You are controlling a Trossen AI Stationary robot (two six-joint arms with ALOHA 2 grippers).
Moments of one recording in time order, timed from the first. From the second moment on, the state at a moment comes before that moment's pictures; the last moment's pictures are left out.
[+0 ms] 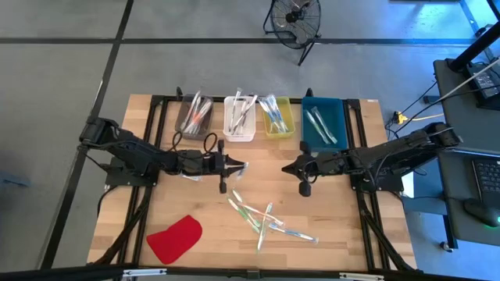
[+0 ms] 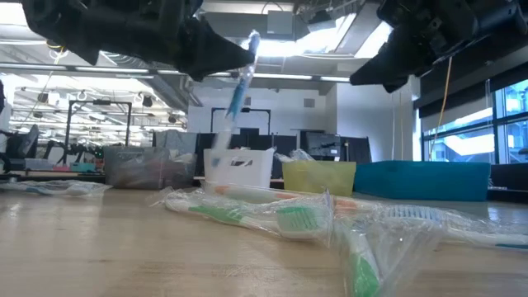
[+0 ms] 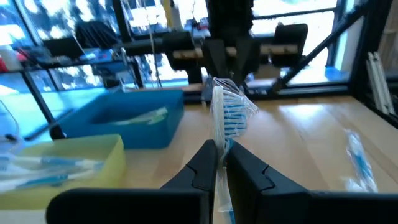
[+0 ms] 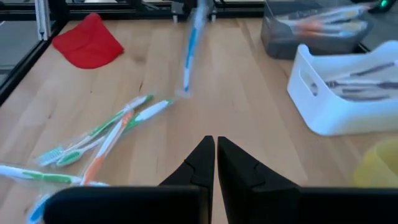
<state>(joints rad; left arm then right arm) -0.14 1.43 0.51 0.83 -0.29 0.07 0.23 1.12 0.54 0.09 0.25 0.13</state>
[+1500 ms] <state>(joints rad) -0.09 1.74 0.51 1.56 -0.27 0.14 0.16 1.65 0.67 0.74 0.24 0.13</state>
